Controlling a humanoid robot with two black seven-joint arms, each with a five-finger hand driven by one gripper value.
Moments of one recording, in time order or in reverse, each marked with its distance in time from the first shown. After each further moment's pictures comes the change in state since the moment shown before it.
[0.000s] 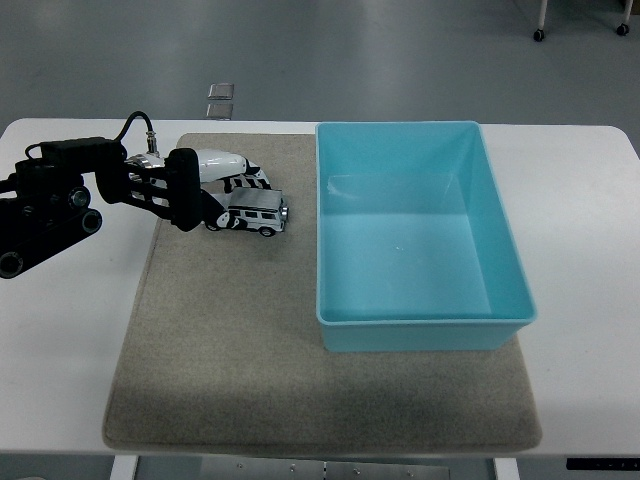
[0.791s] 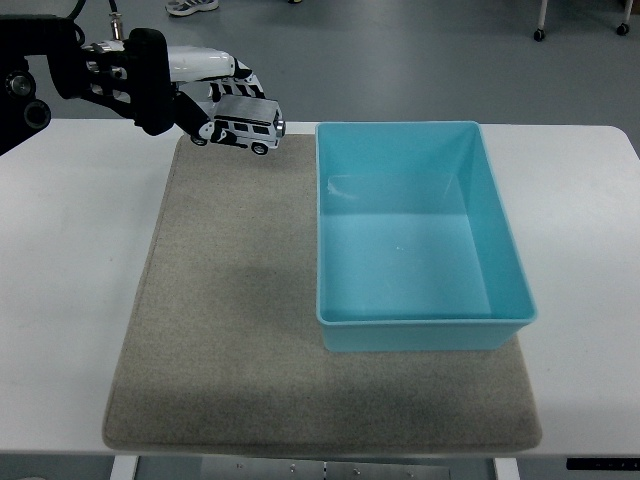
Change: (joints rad) left arm -0.273 0.111 -0.022 -0.082 -0.053 -0.164 -0.024; right arm 0.000 0.000 0.000 0.000 0.000 0.000 0.000
